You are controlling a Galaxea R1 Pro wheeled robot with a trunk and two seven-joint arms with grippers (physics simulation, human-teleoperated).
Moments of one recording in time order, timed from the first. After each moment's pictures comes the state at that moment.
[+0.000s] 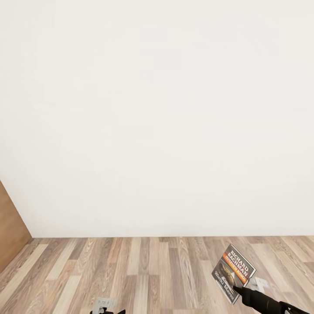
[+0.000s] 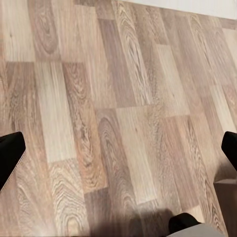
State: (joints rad) left arm -0.34 0.07 -0.12 -0.26 0.22 -0.13 -0.48; right arm -0.47 -0.36 0.06 -0.17 -0.44 0.04 0.81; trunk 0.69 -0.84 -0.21
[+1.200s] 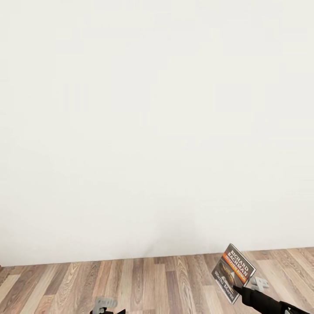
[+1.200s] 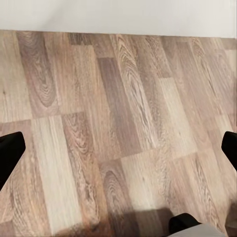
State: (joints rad) left arm -0.34 0.06 -0.12 -0.26 0.22 -0.13 -0.48; right arm -0.47 -0.36 0.06 -0.17 -0.44 0.04 0.81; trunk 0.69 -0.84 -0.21
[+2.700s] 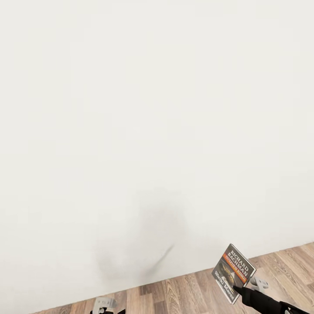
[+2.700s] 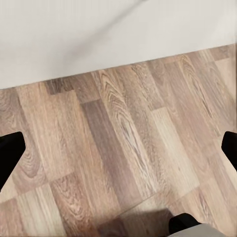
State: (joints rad) left arm -0.34 0.06 -0.12 -0.26 0.22 -0.13 -0.48; right arm -0.47 -0.36 0.06 -0.17 -0.44 0.04 0.81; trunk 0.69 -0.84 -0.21
